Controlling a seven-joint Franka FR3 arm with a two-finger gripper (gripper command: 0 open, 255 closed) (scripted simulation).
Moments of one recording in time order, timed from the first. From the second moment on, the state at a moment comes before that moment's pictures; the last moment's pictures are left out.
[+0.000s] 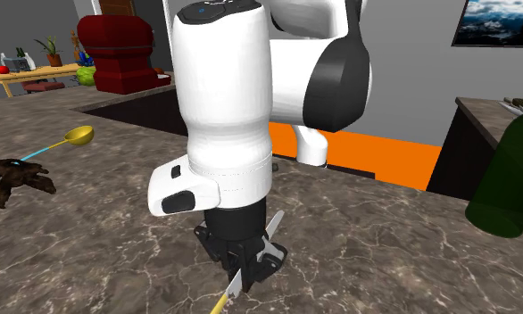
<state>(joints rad) -0.05 0.23 0.10 -1.84 -0.02 2.05 0.12</state>
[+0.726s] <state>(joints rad) -0.05 0.22 0.10 -1.81 -0.02 2.01 0.12</state>
